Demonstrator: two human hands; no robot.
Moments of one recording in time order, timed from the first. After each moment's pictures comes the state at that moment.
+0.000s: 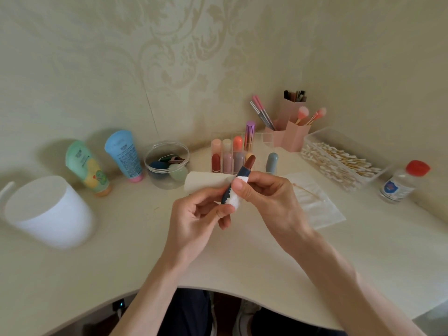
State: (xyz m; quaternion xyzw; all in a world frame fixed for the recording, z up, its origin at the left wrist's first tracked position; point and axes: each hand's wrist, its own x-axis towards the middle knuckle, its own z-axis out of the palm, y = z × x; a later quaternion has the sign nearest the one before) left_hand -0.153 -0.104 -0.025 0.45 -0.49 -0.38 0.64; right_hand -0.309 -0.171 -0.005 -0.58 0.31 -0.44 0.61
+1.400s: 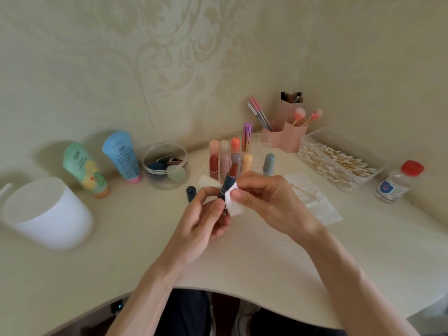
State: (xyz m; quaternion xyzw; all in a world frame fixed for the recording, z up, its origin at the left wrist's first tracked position) left_hand -0.152 -0.096 -0.025 0.46 -0.49 -0.48 0.56; right_hand -0.322 -0.189 -0.007 -0.75 0.25 -0.37 0.48
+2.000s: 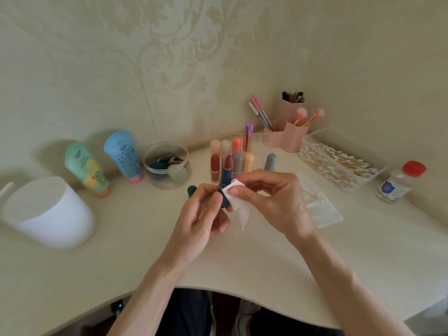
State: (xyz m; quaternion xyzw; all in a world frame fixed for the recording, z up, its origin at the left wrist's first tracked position) left_hand -0.153 -0.097 -0.020 0.46 -0.50 -0.44 0.59; right_hand -0.314 -0.177 0.001 -0.69 0.29 -0.48 0.45
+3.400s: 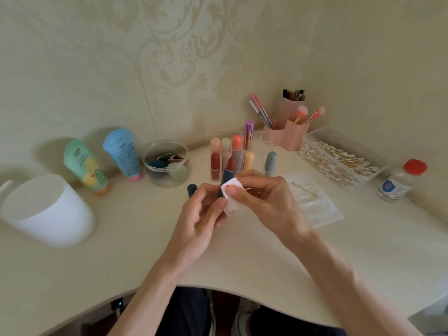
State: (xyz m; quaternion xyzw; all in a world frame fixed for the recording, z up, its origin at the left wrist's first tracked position) left_hand -0.150 -0.102 -0.033 0.44 -0.55 -0.39 0.59; right_hand -0.309 -0.176 -0.010 -0.66 0.32 -0.44 0.52
